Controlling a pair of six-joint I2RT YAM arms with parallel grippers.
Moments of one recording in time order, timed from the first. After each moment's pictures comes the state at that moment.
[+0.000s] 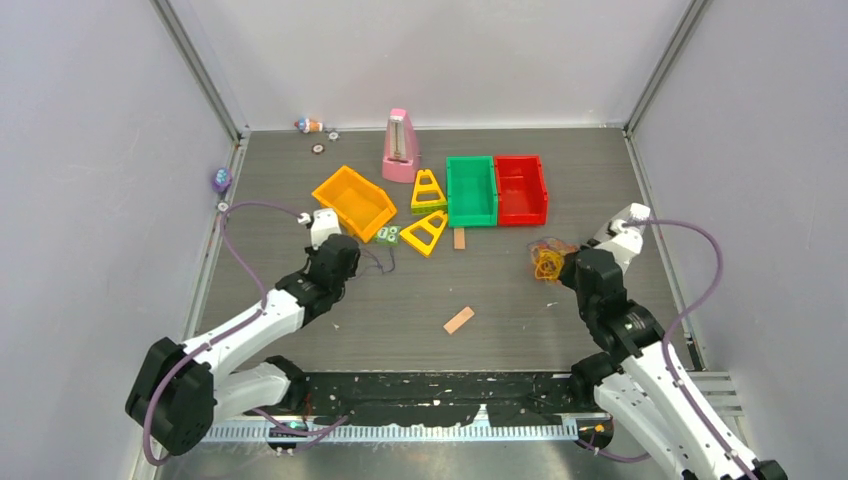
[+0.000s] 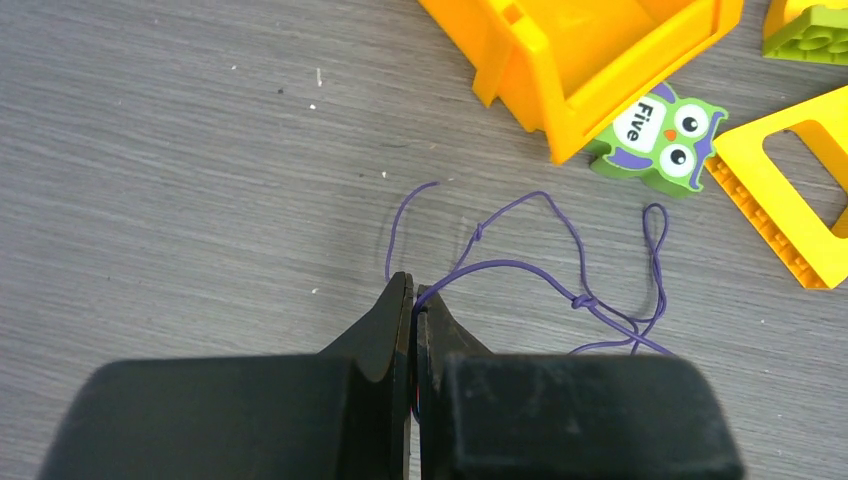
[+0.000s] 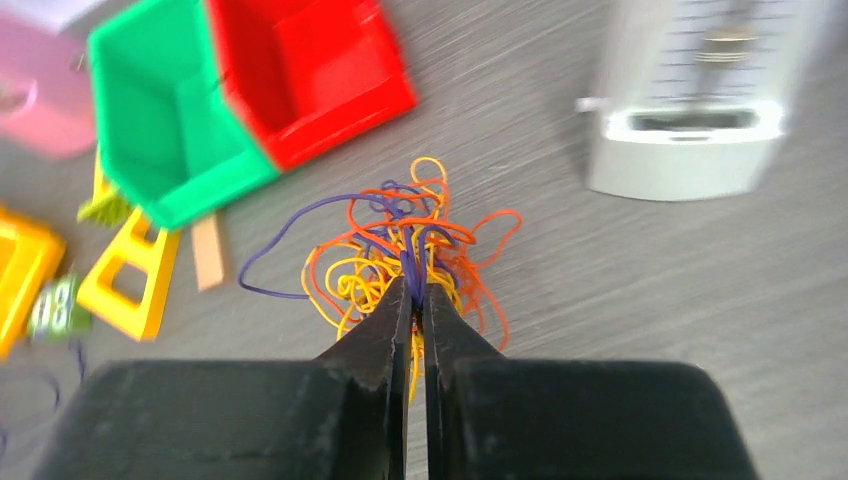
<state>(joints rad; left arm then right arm) -0.58 1.10 0.56 -0.19 -0.65 -0.52 0.39 0.53 0.54 -0.51 0.59 0.67</state>
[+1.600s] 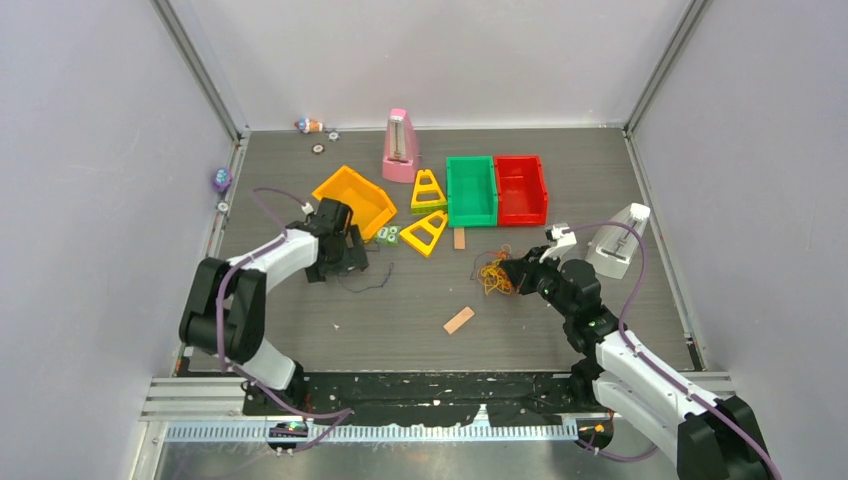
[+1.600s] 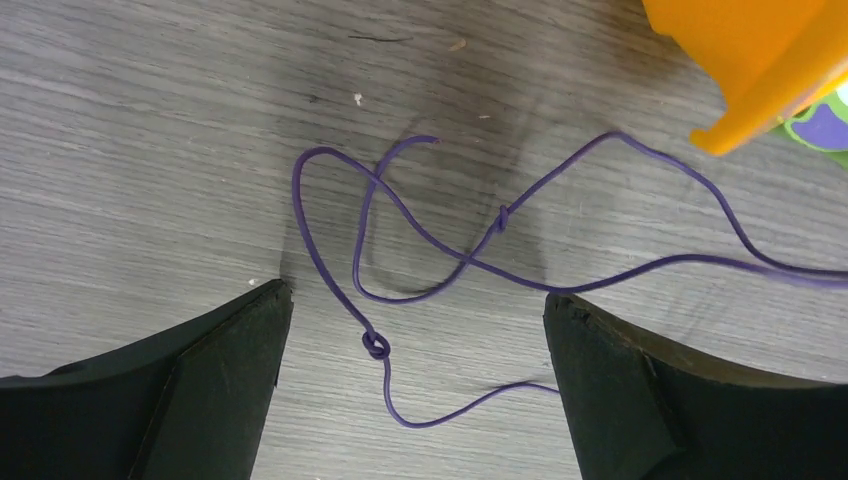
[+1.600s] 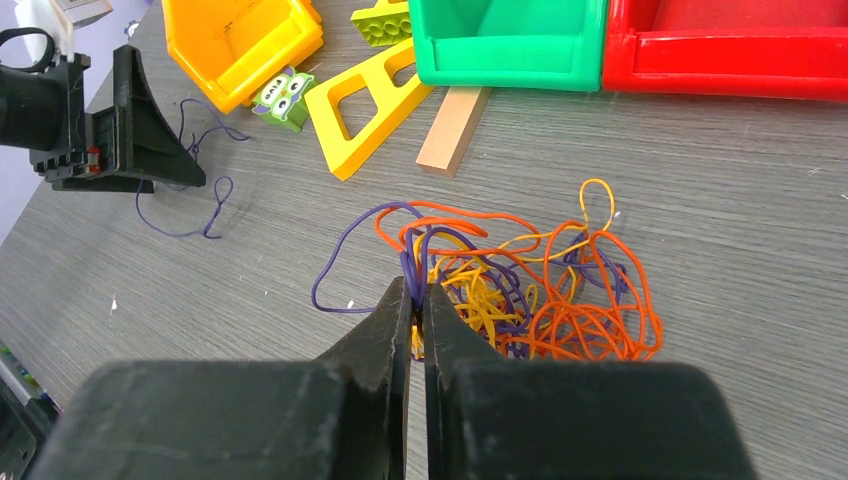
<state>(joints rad) -0.30 1.54 0.86 -0.49 -0.16 -0.56 0.39 0.78 0.20 0.34 -0.14 0.42</state>
